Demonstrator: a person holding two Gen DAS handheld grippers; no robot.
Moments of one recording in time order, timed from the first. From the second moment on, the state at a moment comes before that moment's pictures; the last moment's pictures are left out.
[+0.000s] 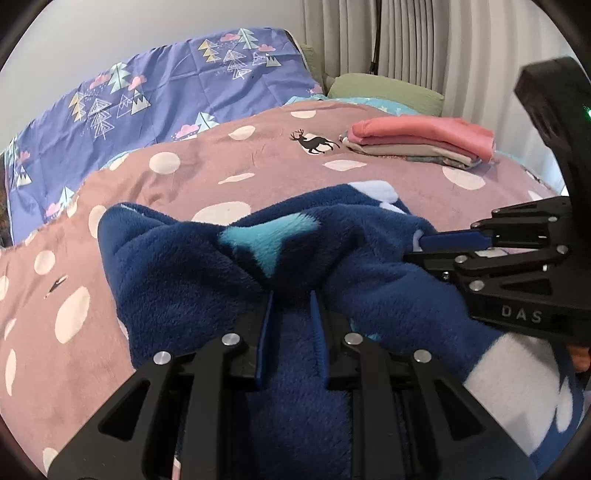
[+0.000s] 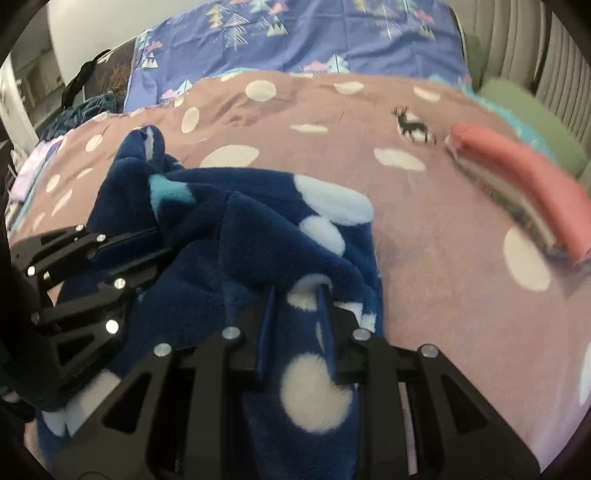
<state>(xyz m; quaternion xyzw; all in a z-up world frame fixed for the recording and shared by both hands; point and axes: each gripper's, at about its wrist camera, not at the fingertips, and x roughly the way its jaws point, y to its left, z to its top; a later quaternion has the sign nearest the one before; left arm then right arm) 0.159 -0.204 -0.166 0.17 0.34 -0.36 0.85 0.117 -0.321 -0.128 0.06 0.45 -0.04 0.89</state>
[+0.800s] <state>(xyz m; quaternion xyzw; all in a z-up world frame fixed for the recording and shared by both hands) 0.058 -0.166 -0.149 0.21 0.29 -0.38 0.85 -0.045 -0.296 -0.111 0.16 0.41 -0.01 0.90</state>
